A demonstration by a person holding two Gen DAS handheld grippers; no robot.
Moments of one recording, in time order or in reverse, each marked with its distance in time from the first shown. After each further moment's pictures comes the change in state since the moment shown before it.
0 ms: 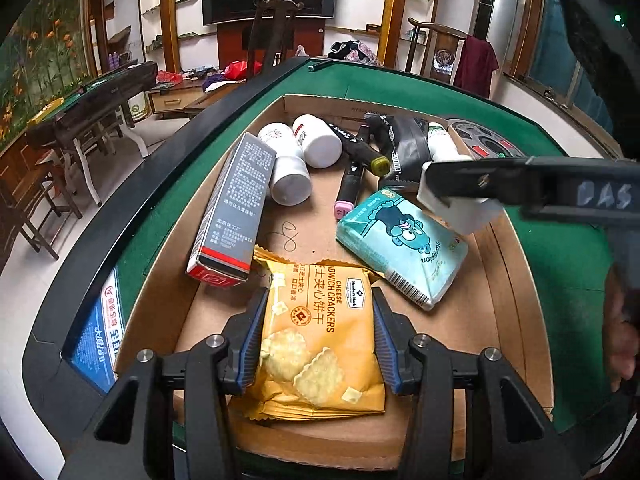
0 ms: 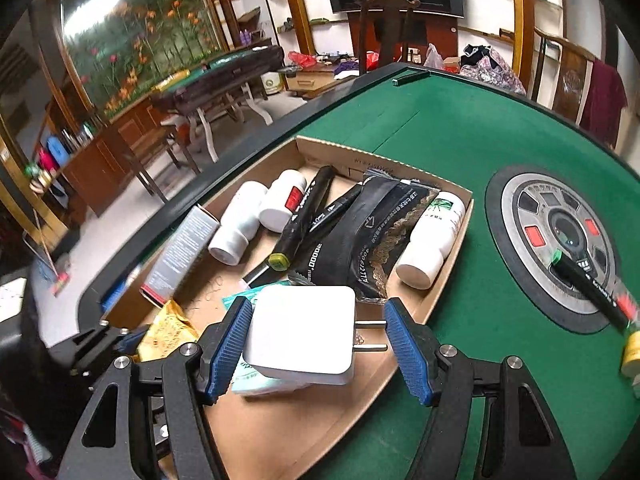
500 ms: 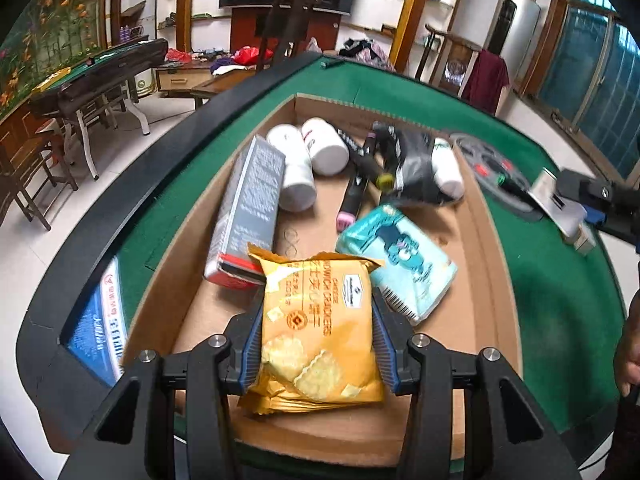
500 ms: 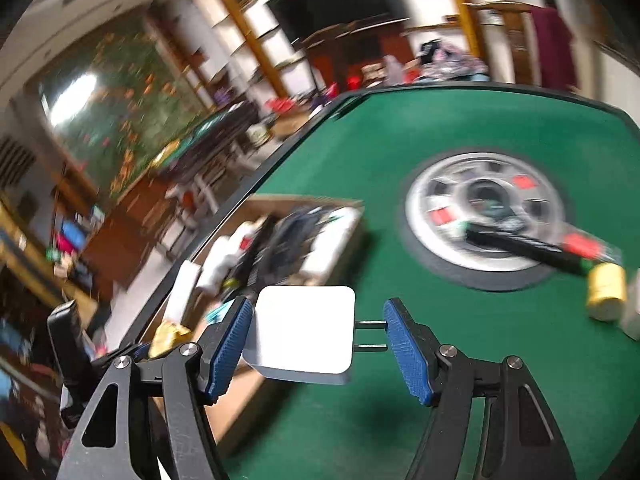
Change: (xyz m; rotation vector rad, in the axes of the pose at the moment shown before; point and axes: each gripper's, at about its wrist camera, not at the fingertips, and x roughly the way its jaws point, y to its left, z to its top) left arm -0.001 0.004 0.008 -0.094 0.039 -0.028; right arm -0.068 -0.077 -0.019 0.217 -0.115 0.145
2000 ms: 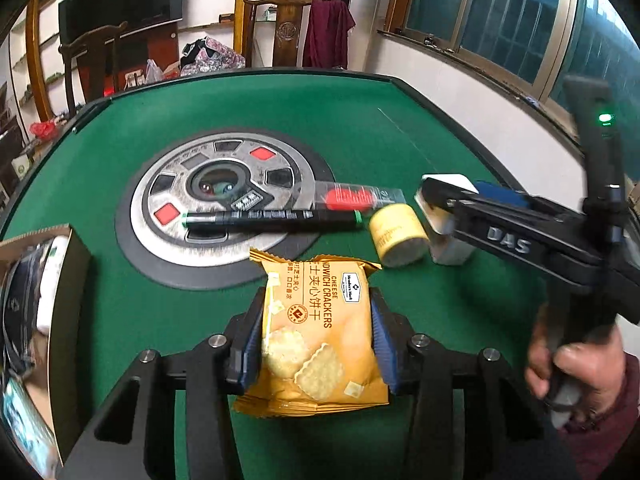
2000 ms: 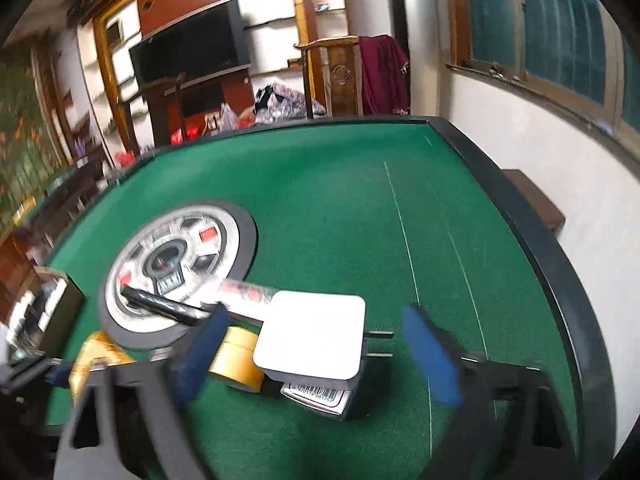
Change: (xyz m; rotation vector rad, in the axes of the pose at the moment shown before) left arm 0.080 -0.314 0.051 0.365 0.049 -0.273; right arm -0.103 -0.231 -0.015 0.174 -0.173 -0.576
